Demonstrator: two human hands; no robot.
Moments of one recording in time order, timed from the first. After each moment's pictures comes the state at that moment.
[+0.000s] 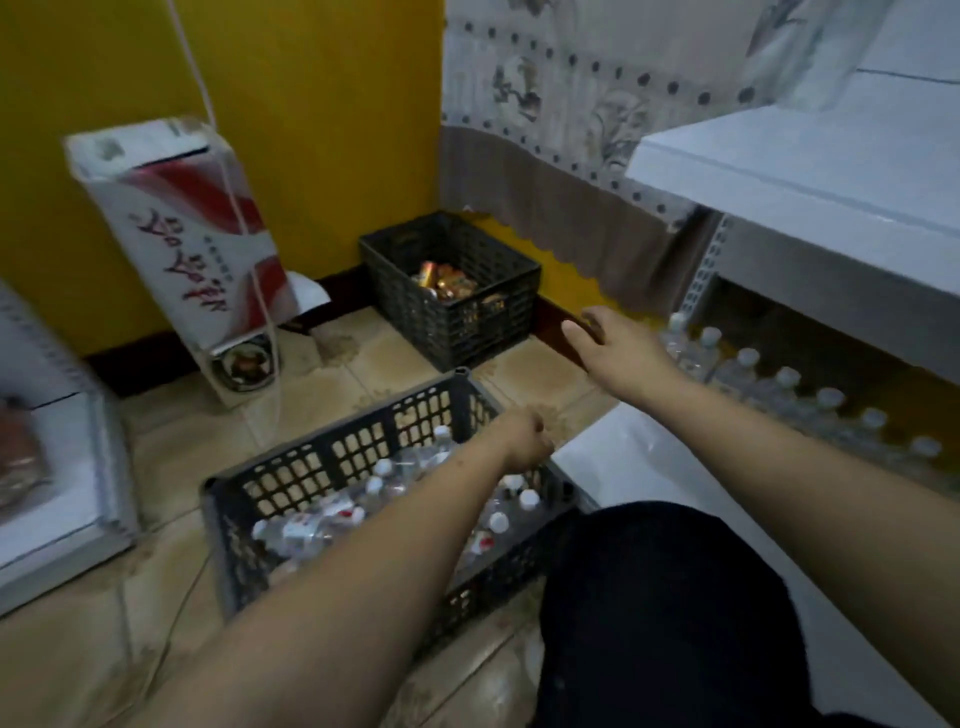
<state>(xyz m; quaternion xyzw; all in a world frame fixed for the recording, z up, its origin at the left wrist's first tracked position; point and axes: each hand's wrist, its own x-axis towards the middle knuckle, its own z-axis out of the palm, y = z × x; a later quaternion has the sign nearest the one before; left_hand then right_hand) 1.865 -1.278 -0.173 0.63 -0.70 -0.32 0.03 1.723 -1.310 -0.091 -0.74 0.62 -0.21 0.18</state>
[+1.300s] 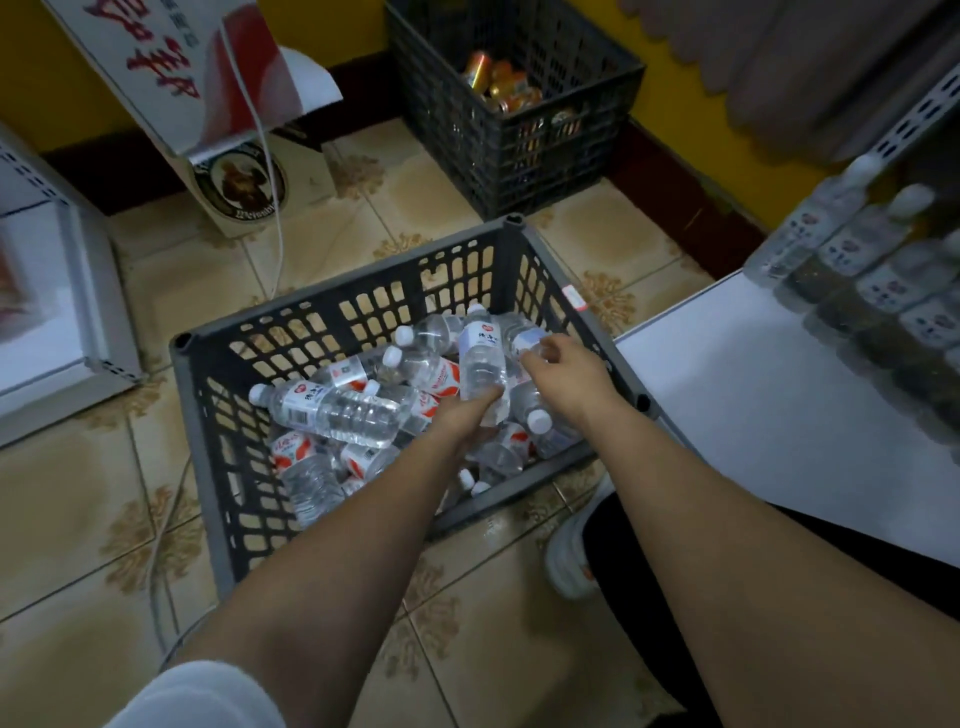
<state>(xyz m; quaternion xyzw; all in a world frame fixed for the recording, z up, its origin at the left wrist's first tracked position) 1.949 -1.275 -0.410 0.68 -0.08 -0.63 0.36 1.818 -1.313 -0.303 -0.60 0.65 -0.09 0.45</state>
